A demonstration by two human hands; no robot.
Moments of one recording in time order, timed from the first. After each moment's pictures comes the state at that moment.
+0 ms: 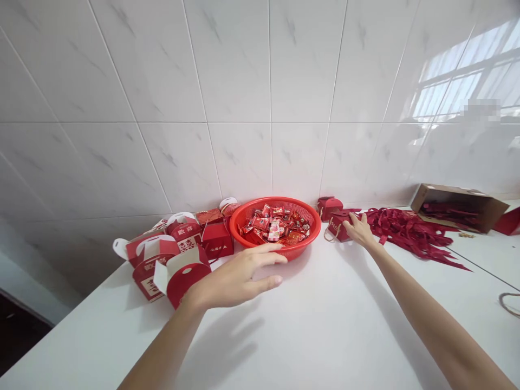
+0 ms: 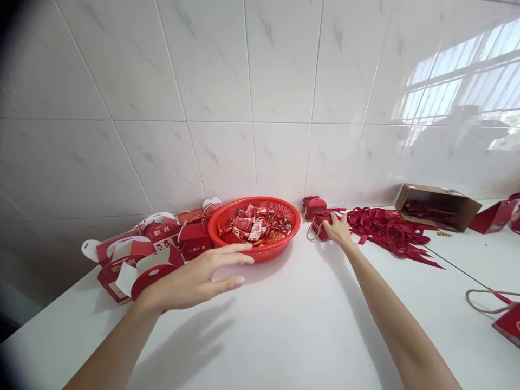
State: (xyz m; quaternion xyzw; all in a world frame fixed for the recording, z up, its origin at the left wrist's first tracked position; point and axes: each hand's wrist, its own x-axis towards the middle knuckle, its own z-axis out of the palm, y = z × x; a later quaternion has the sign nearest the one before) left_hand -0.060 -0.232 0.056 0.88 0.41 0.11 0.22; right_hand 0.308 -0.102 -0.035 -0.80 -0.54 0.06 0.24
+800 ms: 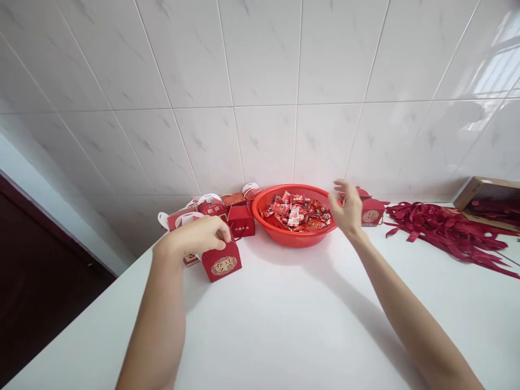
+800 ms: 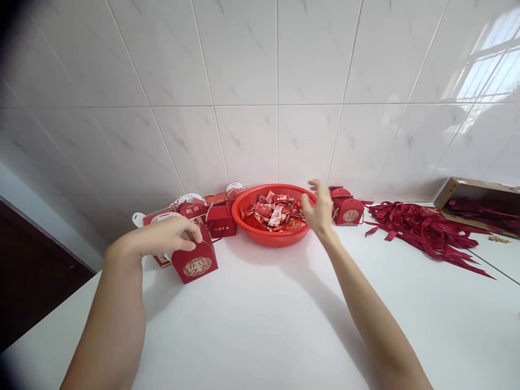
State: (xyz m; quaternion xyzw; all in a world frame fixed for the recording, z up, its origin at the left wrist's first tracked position) left_hand -0.157 -0.221 0.083 0.74 0.65 0.01 0.18; right_hand 0.178 -0.133 0.017 -0.57 -0.66 0.00 0.49
